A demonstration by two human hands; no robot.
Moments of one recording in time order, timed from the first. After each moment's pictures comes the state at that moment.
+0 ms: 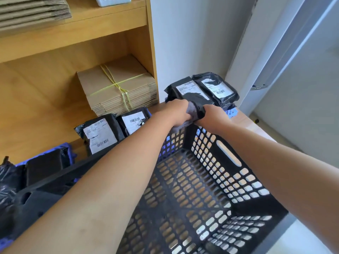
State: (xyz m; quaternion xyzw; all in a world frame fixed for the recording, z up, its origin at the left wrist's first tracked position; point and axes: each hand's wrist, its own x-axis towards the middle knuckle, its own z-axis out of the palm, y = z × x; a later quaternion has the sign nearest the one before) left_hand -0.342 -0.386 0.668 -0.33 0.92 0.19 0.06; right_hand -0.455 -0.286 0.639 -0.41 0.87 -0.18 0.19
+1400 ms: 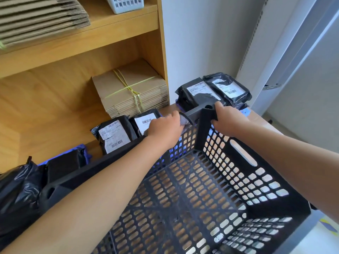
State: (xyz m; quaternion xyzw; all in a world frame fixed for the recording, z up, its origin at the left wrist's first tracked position) left_hand -0.260 -0.367 0.654 -0.35 0.94 -0.04 0.05; right_hand -0.448 -0.274 0.649 -0.50 0.86 -0.06 0.11
